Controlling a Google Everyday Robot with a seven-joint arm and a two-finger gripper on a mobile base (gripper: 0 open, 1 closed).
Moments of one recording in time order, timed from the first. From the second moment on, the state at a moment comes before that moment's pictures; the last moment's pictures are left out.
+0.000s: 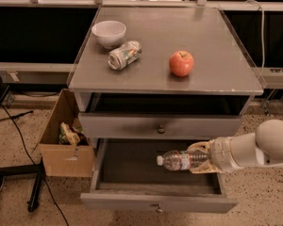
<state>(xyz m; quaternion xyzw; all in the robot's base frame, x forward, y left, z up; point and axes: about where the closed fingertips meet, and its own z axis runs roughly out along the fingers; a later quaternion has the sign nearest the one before) 0.460 -0.178 0.634 -0.72 0.60 0.08 0.33</state>
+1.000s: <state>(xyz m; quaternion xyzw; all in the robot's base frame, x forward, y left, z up) 0.526 -0.144 0.473 -0.72 0.60 0.06 0.33</state>
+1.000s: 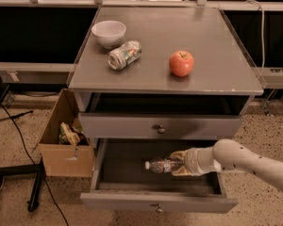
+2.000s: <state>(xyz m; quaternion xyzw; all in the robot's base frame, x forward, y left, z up) 0.541 -0.136 0.437 -0.72 0.60 0.08 0.33</state>
